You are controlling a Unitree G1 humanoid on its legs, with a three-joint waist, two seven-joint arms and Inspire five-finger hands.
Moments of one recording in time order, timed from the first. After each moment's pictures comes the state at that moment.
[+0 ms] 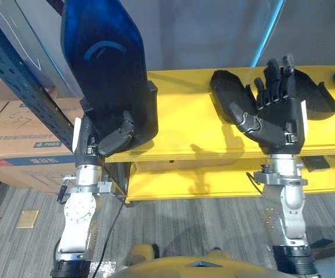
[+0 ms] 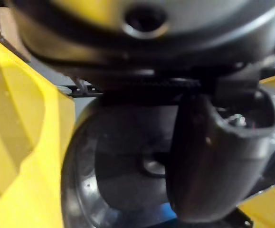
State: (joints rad) left arm 0.17 0.21 0.06 -0.27 -0.18 -0.23 0.00; right arm 0.02 -0.24 -0.08 -0.29 0.45 -0.41 0.12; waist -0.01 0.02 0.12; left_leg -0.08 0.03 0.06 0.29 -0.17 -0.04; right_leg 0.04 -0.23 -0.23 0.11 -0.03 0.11
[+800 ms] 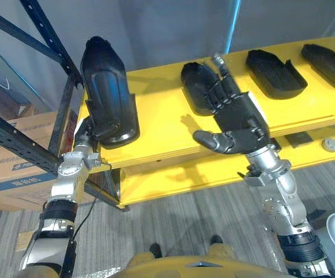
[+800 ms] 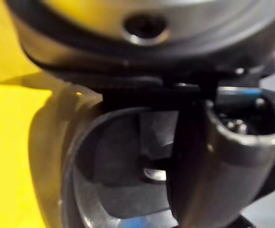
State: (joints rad) left arm -0.35 0.48 0.04 0.52 -0.43 0.00 -0.07; right arm -0.05 -0.36 0.16 -0.26 0.69 -0.19 0.46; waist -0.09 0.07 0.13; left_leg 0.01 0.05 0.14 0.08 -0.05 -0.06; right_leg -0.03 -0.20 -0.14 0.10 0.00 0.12
